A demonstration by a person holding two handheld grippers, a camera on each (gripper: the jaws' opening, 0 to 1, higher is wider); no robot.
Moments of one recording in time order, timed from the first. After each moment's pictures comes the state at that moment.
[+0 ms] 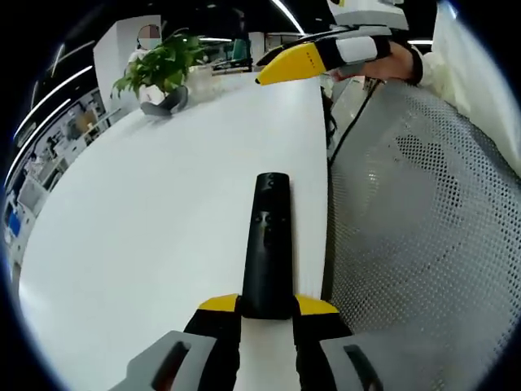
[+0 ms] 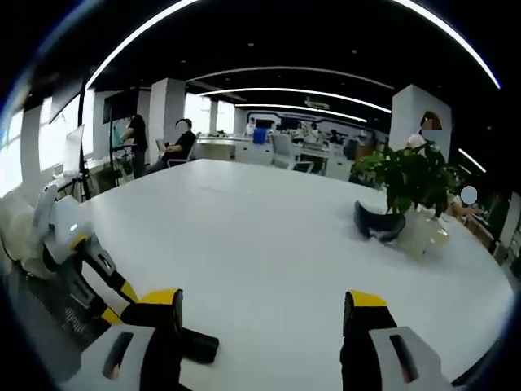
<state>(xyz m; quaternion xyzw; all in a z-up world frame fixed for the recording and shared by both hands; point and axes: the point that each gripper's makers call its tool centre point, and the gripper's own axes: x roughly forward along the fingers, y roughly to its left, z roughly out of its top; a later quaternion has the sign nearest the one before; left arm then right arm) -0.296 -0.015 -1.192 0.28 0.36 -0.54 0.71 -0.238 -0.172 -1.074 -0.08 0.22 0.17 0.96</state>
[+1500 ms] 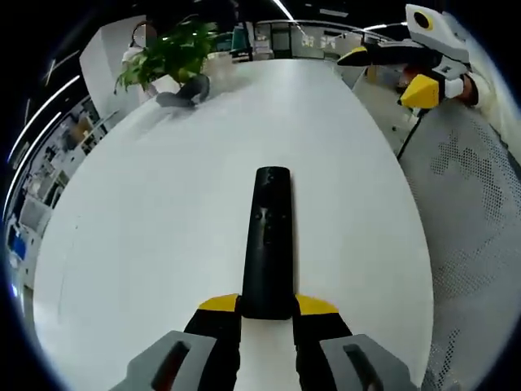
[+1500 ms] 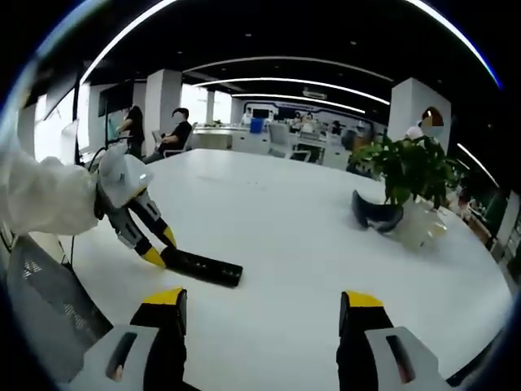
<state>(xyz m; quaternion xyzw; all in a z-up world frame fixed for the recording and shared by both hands) -0.166 -0.005 -1.191 0.33 0.35 -0.54 0.69 -0.239 -0.179 -1.085 -0.09 0.25 0.16 0.95</state>
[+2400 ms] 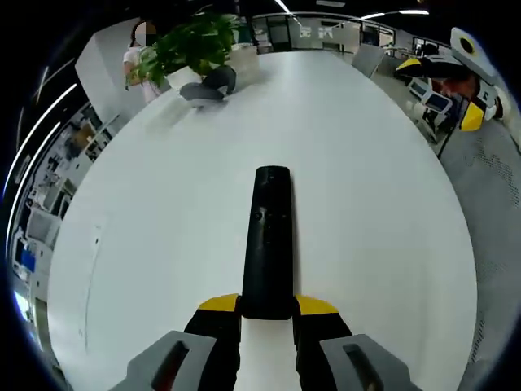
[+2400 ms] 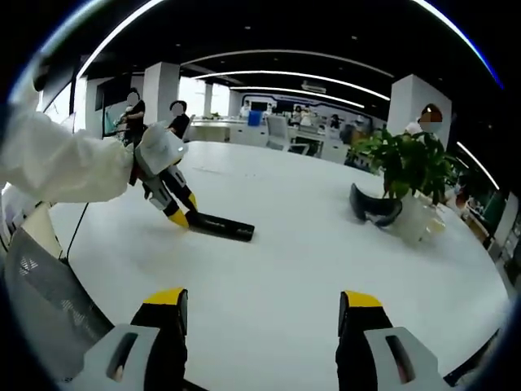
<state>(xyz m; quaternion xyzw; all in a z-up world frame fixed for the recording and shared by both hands) -0.072 0.005 -1.184 0.37 0.34 -0.52 0.69 -0.240 -0.181 -1.092 -0.10 0.27 0.15 0.94</state>
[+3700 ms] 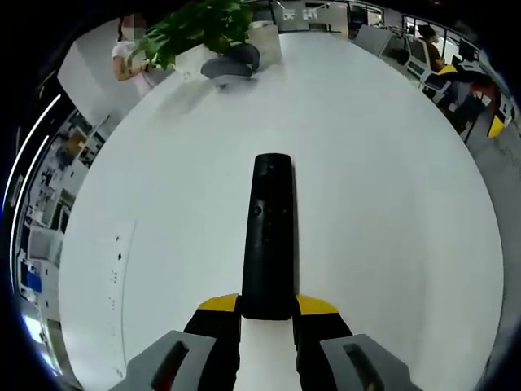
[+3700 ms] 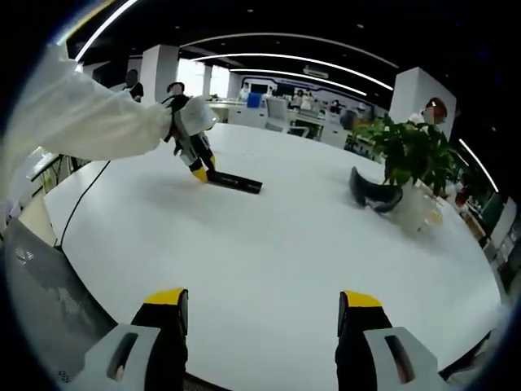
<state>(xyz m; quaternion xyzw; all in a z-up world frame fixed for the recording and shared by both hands) 0.033 0.014 -1.188 0.42 0.36 -0.53 0.65 -0.243 -0.189 -1.110 -0.12 0.32 0.14 0.93</state>
